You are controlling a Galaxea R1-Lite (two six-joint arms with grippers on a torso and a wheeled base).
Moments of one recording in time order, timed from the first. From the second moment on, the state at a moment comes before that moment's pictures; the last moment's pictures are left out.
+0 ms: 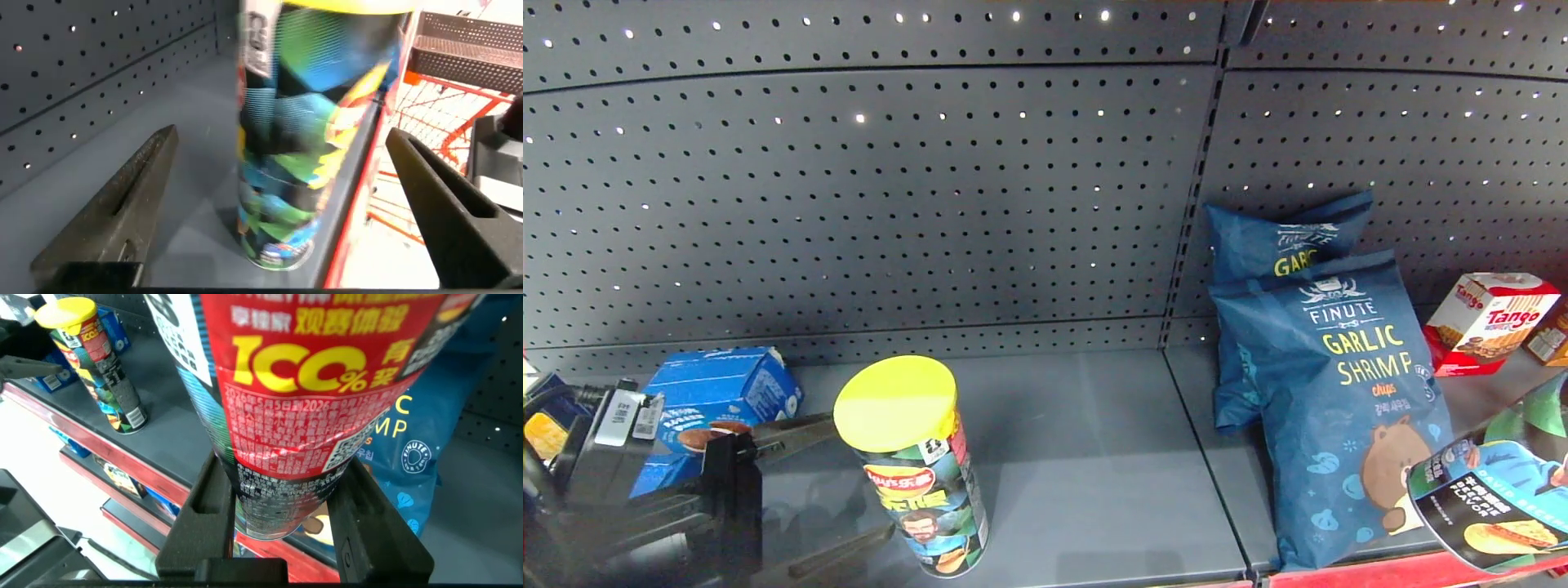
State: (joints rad) left arm -0.10 1.48 -0.02 -1.45 -0.92 0.02; right arm 0.44 0.67 -0.63 0.01 0.17 -0.05
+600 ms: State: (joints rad) left arm 0.01 1.22 -0.02 -1.42 -0.92 -0.15; right arm 0.44 0.67 -0.62 0.01 0.17 -0.03
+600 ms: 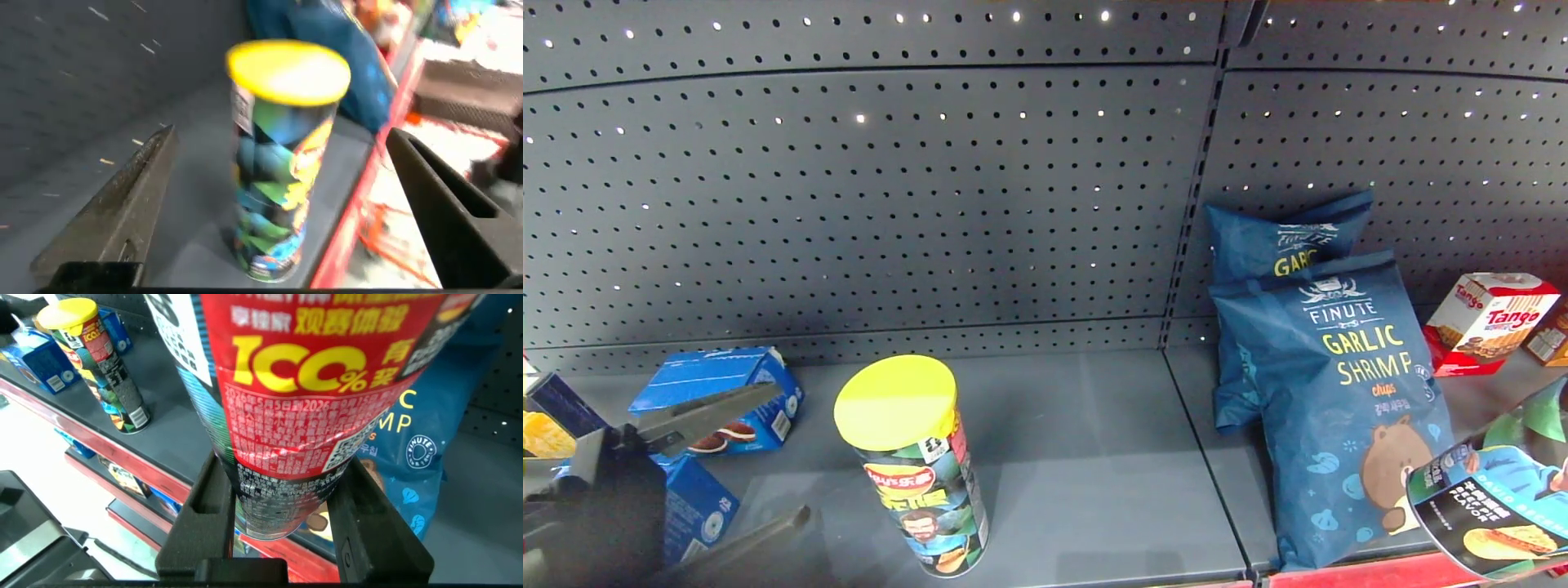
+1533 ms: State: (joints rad) left arm 0.27 0.57 -0.12 -0.67 -0.68 -0.24; right arm 0.44 0.68 -0.60 -0.05 0.17 -0.04
